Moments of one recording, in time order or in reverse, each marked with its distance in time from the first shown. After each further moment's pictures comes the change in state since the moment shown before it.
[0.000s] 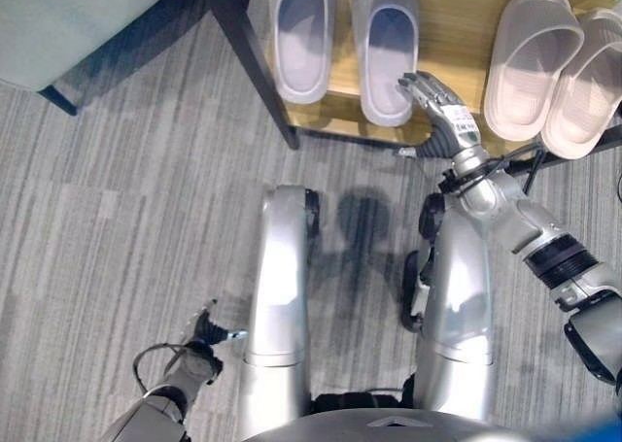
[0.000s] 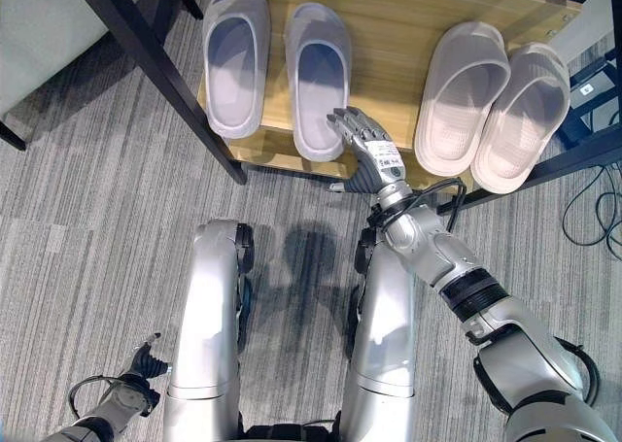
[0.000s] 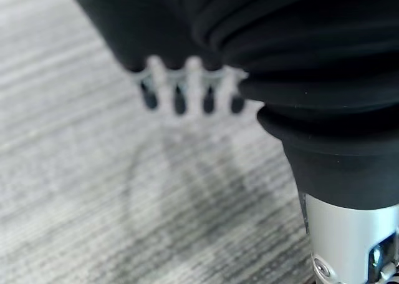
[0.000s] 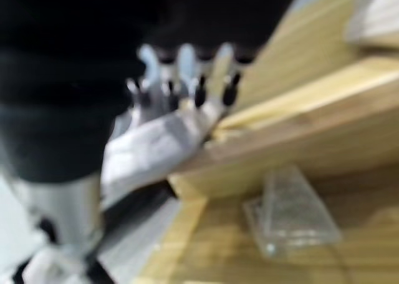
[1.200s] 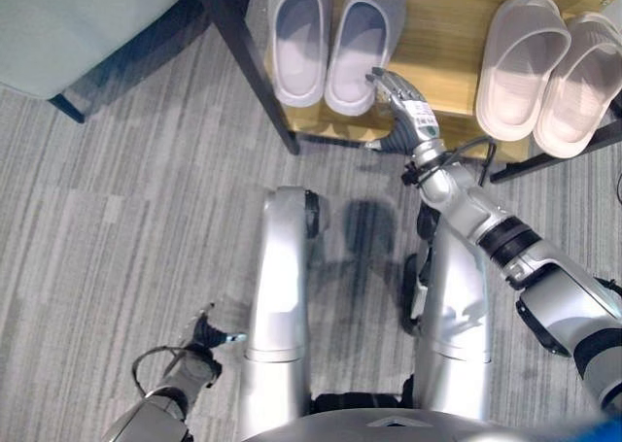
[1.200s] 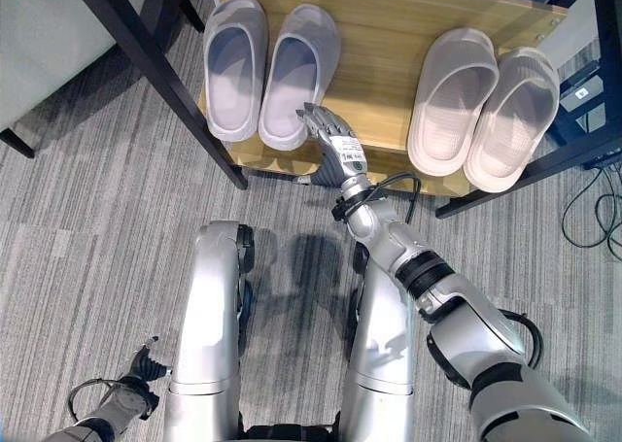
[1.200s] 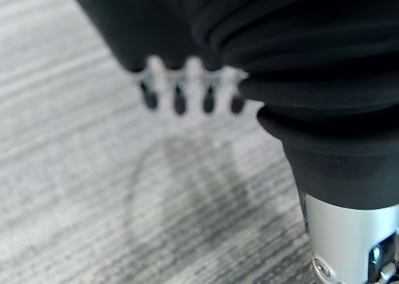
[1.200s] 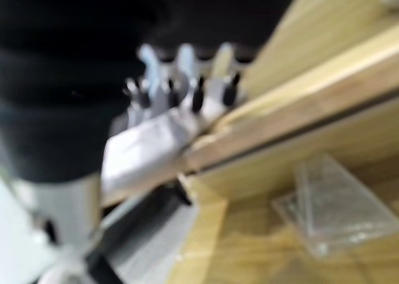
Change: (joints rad) left arm -0.008 -0.010 -0.001 0.041 -0.001 -0.002 0.010; right arm -0.149 0.201 0.068 0.221 -0.001 0.023 -0.072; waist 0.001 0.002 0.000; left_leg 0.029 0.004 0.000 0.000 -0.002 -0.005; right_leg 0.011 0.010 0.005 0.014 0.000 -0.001
